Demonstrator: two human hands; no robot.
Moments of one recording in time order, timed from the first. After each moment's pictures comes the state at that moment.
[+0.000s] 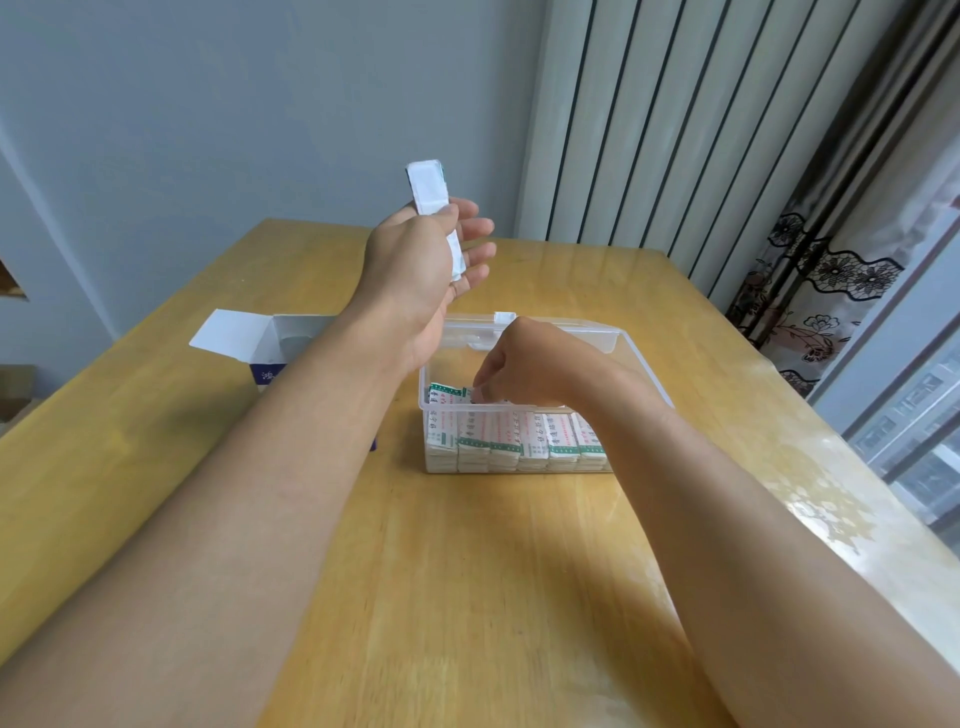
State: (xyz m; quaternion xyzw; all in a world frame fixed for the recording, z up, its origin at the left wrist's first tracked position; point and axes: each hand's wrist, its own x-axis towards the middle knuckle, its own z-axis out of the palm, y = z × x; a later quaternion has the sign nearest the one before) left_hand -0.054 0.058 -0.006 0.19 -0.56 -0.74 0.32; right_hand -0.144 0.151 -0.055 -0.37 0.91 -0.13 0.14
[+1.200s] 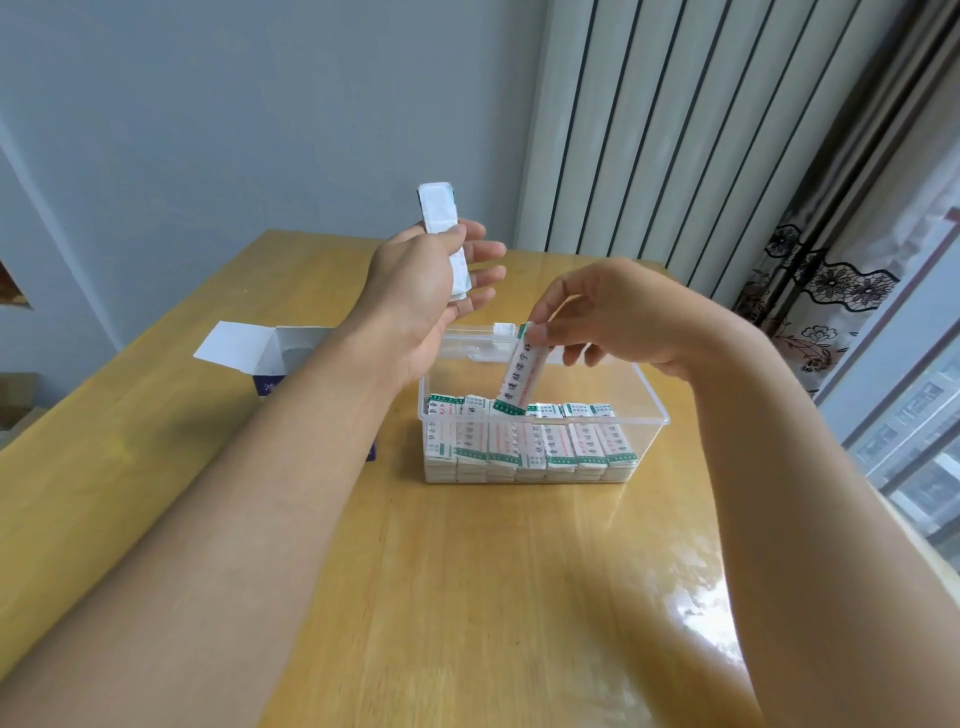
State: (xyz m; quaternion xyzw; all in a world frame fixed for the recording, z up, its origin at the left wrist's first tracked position) left_hand -0.052 0.057 -0.006 0.18 -0.58 -0.74 0.29; right_hand -0.164 0.207 0.006 -0.41 0.83 -0.33 0.17
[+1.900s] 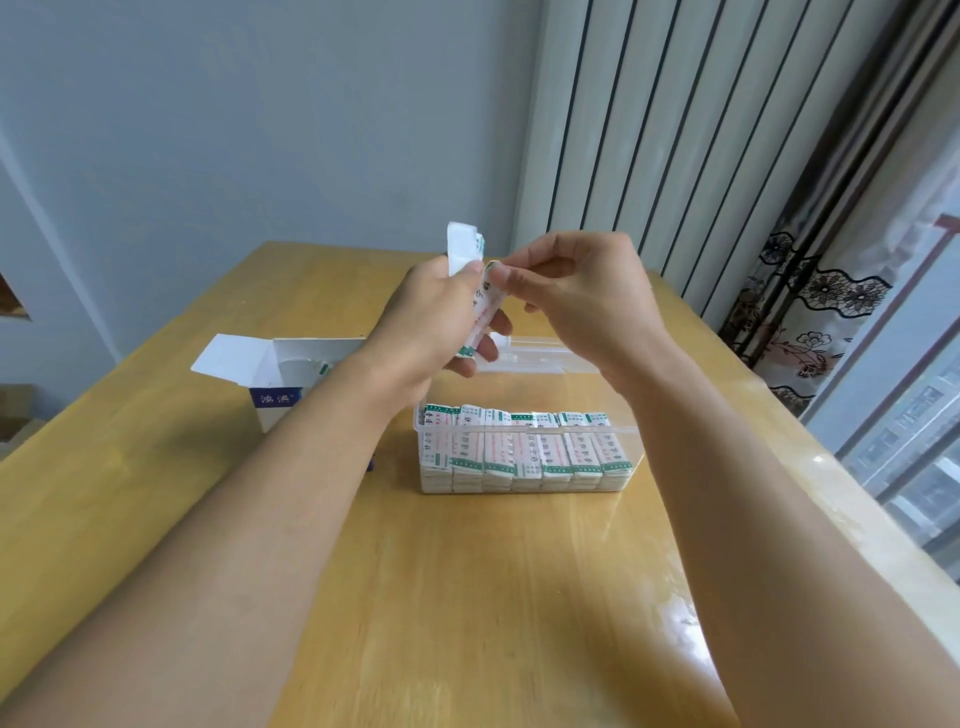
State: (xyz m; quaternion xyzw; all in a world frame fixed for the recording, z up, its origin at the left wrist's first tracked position) left_hand -0.044 0.070 -0.010 0.20 -0.73 -0.61 0.23; right_hand -0.144 0.182 0.000 -0.38 0.76 -0.53 -0.03
